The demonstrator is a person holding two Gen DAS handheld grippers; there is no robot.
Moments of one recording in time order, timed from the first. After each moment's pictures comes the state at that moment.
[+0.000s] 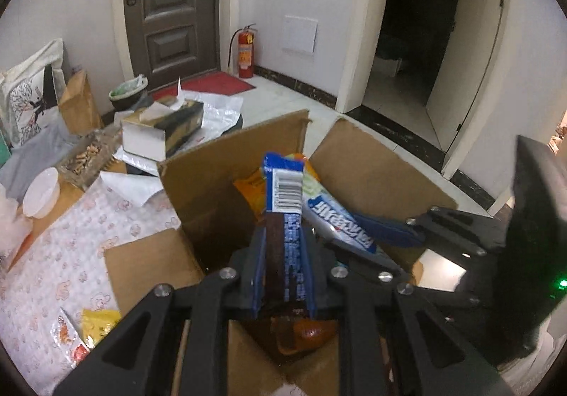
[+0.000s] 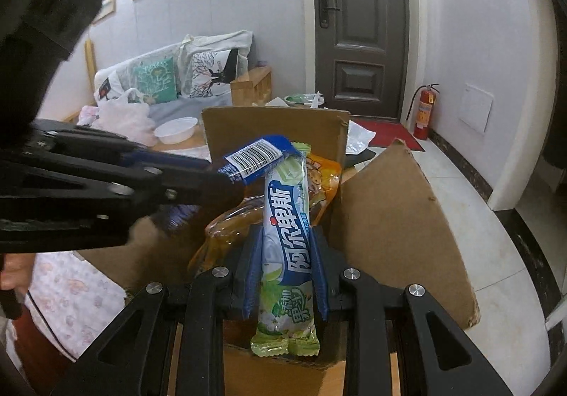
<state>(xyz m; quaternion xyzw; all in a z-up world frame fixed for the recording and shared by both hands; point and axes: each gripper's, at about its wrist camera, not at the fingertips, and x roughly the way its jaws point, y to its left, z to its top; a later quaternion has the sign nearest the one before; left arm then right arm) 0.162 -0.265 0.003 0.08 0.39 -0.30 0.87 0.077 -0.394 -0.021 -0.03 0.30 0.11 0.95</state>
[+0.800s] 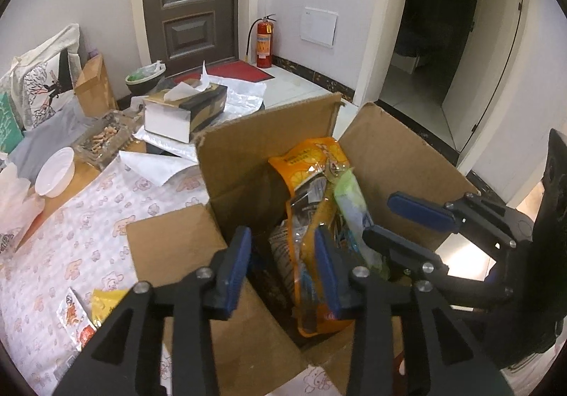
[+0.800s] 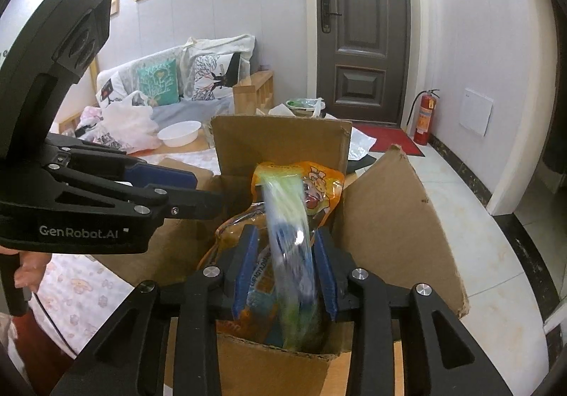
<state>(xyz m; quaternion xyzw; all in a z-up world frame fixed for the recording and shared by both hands) 0.162 -0.240 0.001 0.07 0.40 -0.27 0.87 0.065 -0.388 -0.015 -0.04 0.29 0.11 0.95</state>
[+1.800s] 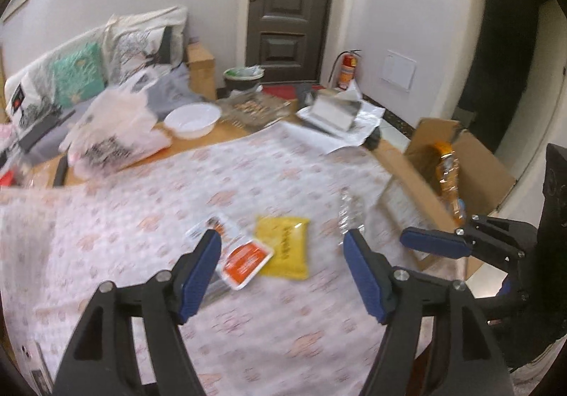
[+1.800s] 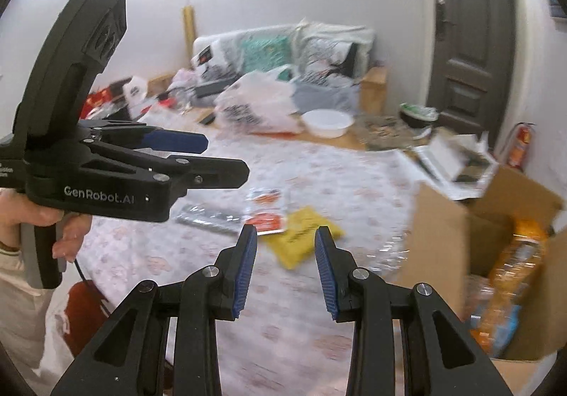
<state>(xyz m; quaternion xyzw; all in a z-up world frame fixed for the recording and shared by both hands) 0.091 0.017 -0.002 -0.01 0.37 -0.14 0.92 0.034 -0.166 -0.015 -0.10 0.32 0.31 0.89</state>
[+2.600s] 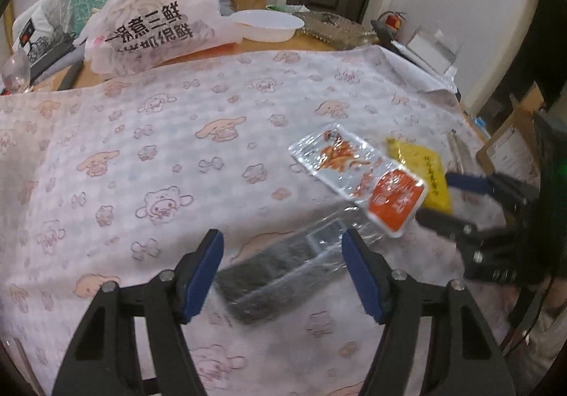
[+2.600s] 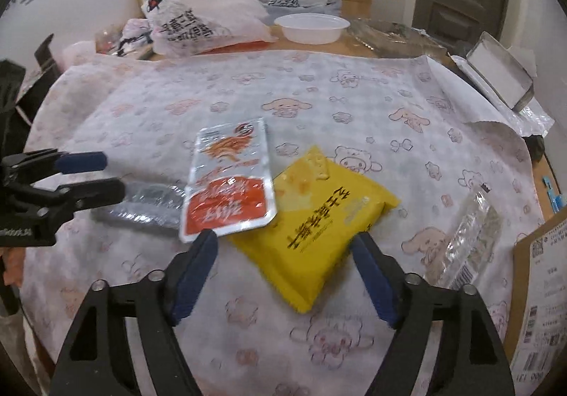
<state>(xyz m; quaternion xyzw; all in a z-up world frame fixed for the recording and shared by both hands) 0.152 0.131 -0.132 -0.04 0.47 -0.11 0.87 0.153 -0.090 -0.136 -0.09 0.45 0.21 0.86</state>
